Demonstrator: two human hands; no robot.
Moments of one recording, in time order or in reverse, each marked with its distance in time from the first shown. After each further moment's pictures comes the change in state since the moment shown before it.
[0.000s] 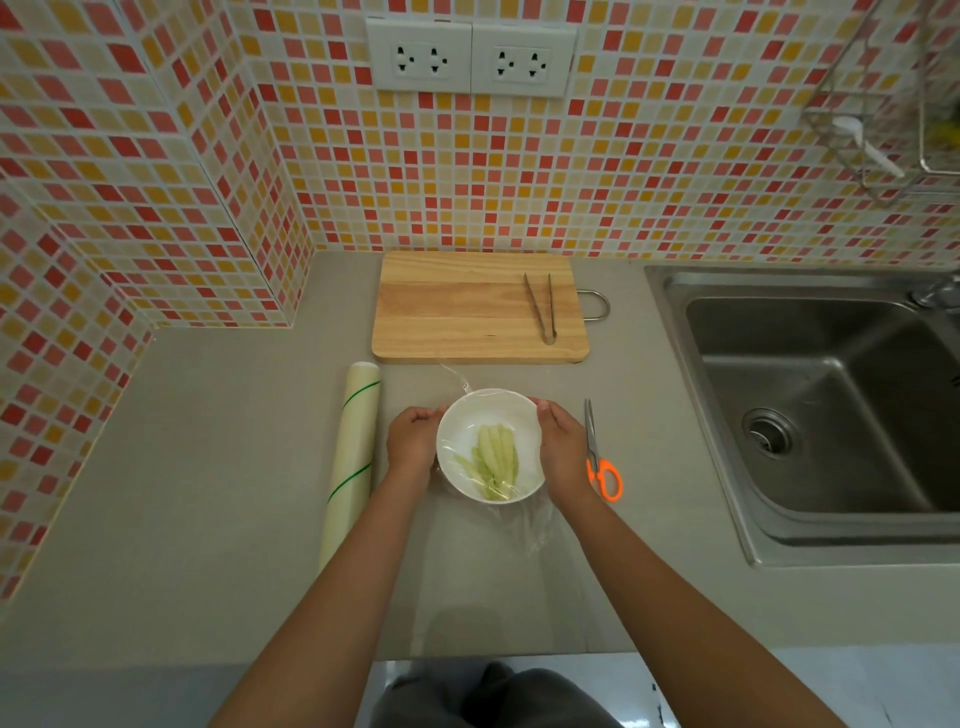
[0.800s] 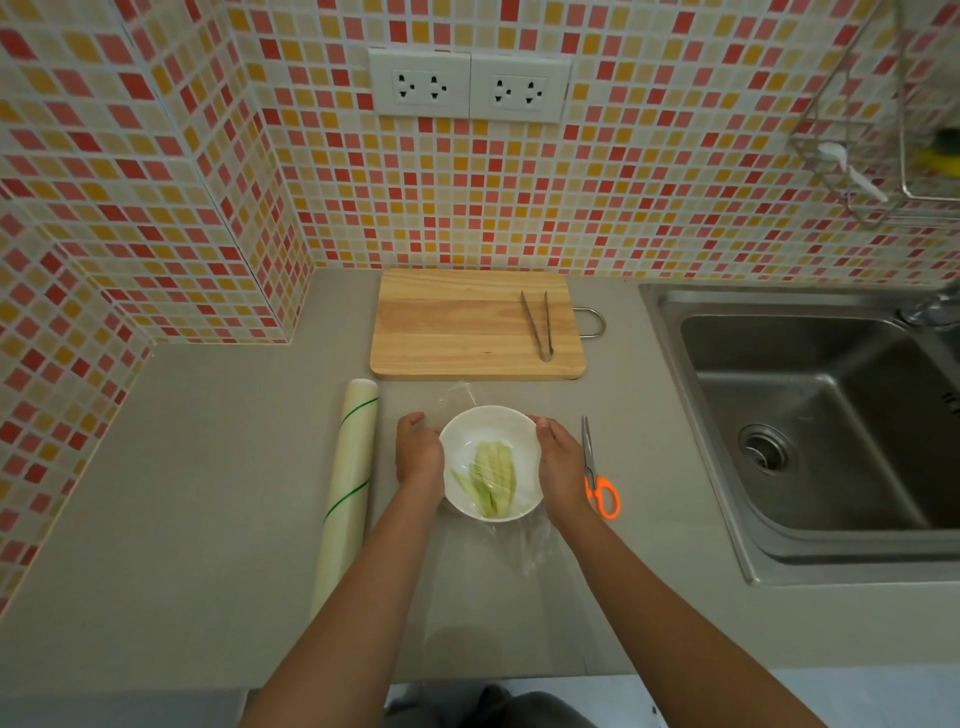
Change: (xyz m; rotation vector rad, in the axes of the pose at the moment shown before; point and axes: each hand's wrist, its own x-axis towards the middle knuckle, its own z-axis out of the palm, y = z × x) left_hand 0.006 0.003 0.019 -0.121 0.125 -0.076; right_hand -0.004 -0.005 -0.001 0.021 0.004 0.024
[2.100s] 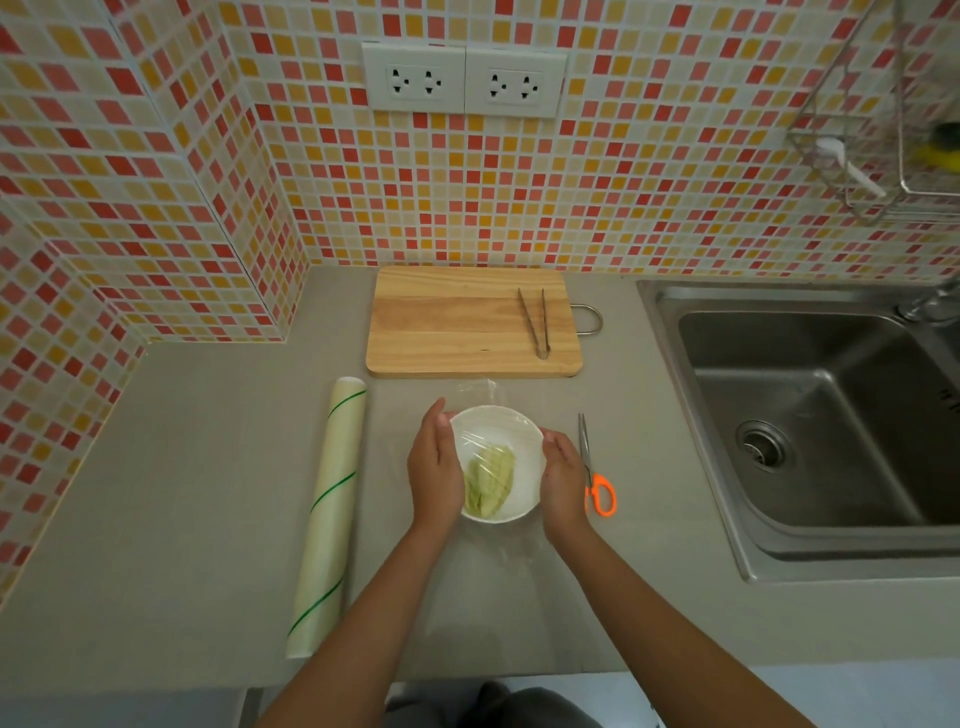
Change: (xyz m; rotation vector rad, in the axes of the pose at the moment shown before) left_hand -0.045 -0.022 -0.006 0.202 -0.115 0.611; right_hand -0.016 0.005 -0.005 0.068 0.115 0.057
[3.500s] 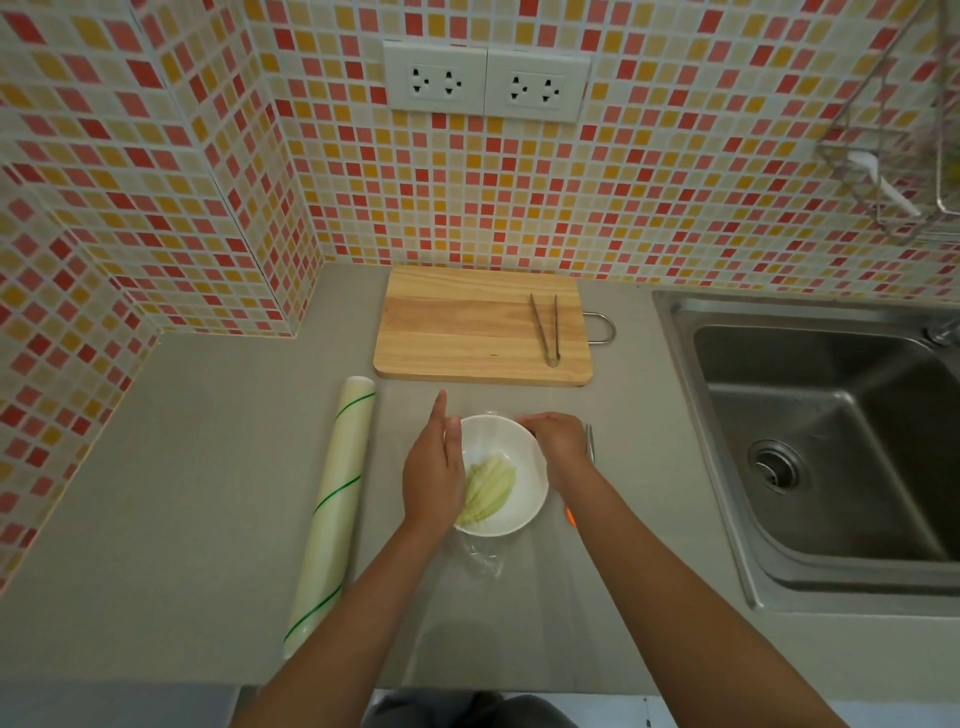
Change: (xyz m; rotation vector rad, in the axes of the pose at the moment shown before) left_hand 0.006 -0.002 -0.005 0.311 0.003 0.113; right_hand 0.060 -0.034 0.023 -0.278 -0.105 0.289
